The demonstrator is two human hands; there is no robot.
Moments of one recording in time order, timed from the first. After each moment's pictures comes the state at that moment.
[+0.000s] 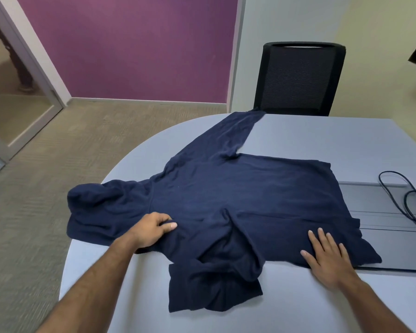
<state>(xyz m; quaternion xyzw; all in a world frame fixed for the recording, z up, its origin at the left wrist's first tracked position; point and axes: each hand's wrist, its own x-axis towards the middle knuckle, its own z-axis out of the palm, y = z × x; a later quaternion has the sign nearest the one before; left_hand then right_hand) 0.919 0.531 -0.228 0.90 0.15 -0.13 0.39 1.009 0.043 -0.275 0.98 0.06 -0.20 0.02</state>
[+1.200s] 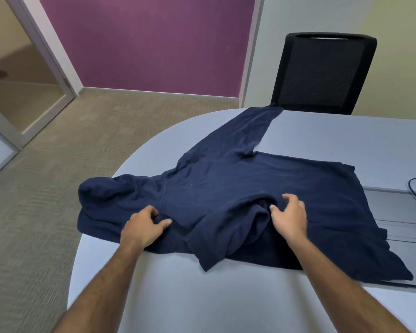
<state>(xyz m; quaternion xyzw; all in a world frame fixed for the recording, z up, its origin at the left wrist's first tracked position) 0.907 0.562 -0.252 0.89 0.35 -0.04 0.29 1.060 0.223 -0.228 0.92 -0.08 -0.04 -0.37</state>
